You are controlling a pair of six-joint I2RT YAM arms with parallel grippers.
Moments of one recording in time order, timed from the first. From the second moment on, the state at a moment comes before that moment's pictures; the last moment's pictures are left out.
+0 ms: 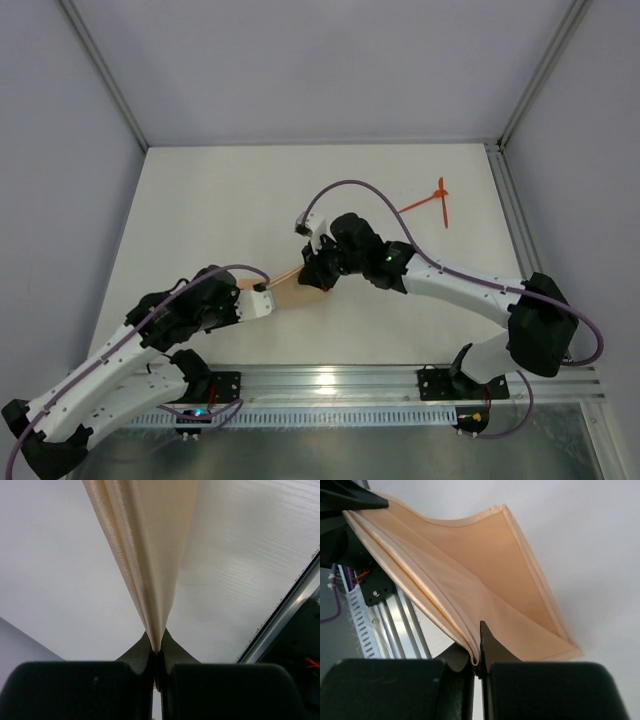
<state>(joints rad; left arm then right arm) -0.78 0.70 0.72 -1.03 -0.16 0.61 0.89 1.46 0.98 -0.10 -0.33 0.17</state>
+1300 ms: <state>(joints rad) -0.65 1.26 1.21 -1.36 0.11 0.96 0.81 1.20 0.67 0.06 -0.67 0.57</state>
